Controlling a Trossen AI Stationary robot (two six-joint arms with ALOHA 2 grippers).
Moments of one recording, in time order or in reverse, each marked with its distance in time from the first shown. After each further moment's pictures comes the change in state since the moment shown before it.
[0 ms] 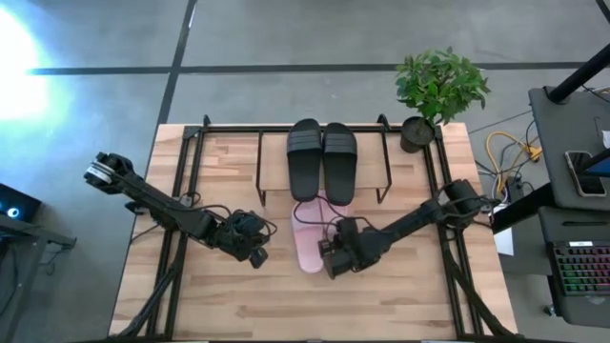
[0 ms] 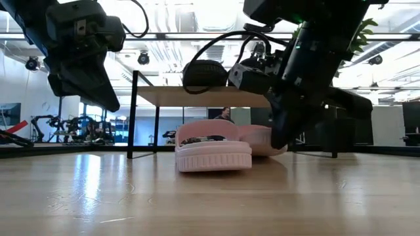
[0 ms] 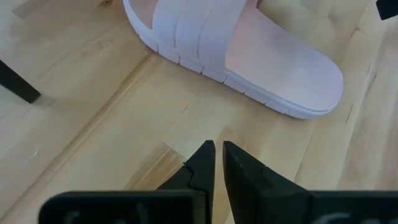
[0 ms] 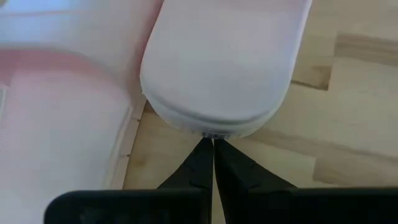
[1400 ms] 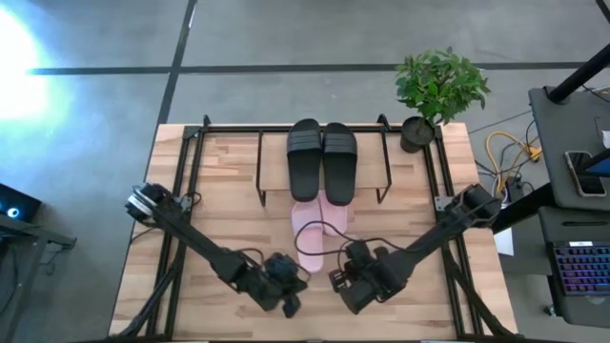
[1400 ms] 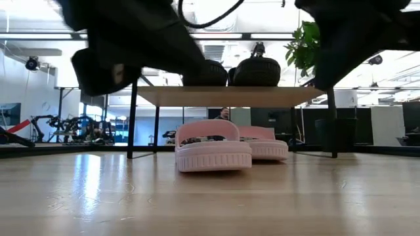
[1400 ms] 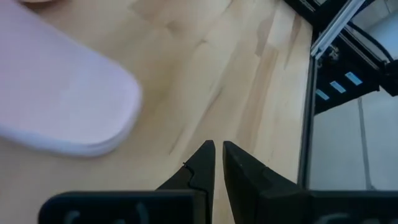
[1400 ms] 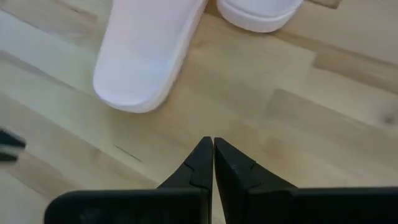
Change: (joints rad) left arm -0.156 0.509 0.411 0.351 -0.044 -0.049; right arm 0.218 -0.079 0.174 -0.211 -0.088 0.044
